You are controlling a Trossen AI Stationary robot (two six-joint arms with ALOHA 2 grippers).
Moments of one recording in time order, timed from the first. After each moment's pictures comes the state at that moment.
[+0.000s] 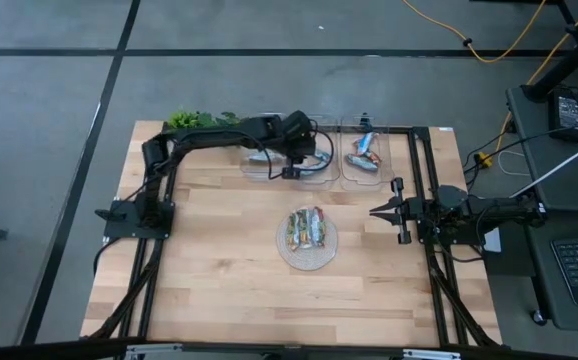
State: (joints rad) left arm 0.39 1.98 1.67 -0.60 -0.03 0.51; right arm 0.06 0.02 0.01 0.02 -0.02 -0.16
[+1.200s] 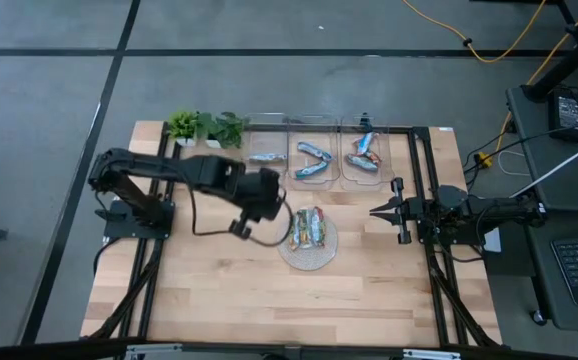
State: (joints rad) left arm -0.09 1.59 1.59 -1.07 -0.09 0.40; right arm 0.06 0.02 0.01 0.02 -0.02 -0.16
